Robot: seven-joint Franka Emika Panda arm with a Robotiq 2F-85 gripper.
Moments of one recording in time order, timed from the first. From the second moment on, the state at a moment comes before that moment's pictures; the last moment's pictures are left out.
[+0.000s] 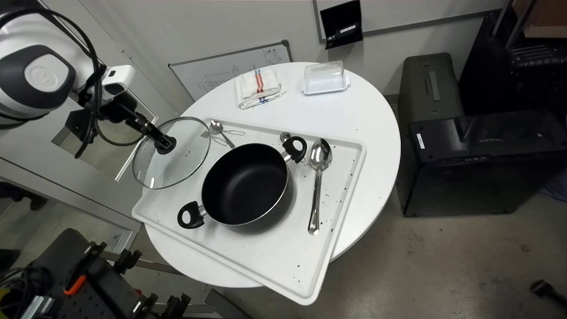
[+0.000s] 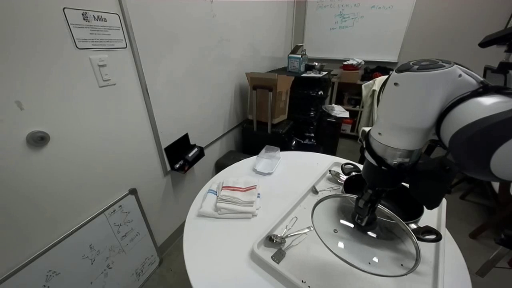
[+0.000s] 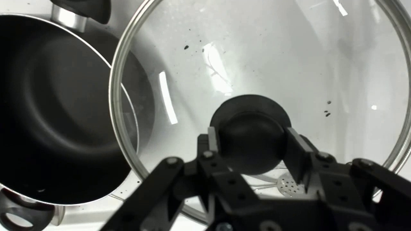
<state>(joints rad) 0.46 0.41 -0.11 -2.34 -0.17 2.78 0.59</state>
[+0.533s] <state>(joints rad) 0.51 0.50 -0.09 -2.27 -0.17 2.78 0.59</state>
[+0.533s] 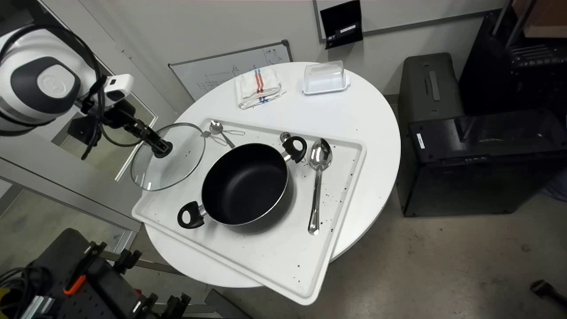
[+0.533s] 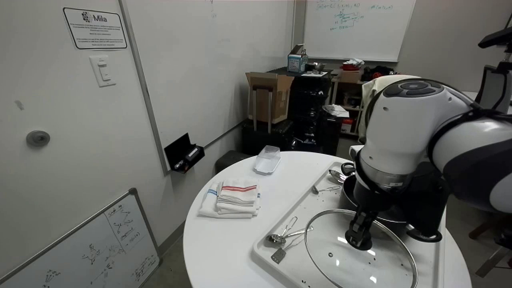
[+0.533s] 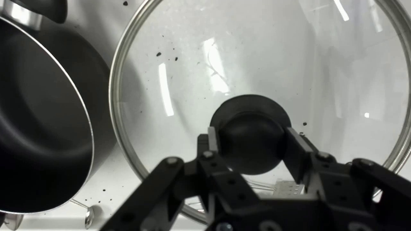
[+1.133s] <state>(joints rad) 0.55 0.65 -0.14 -2.23 -0.17 2.89 0.59</state>
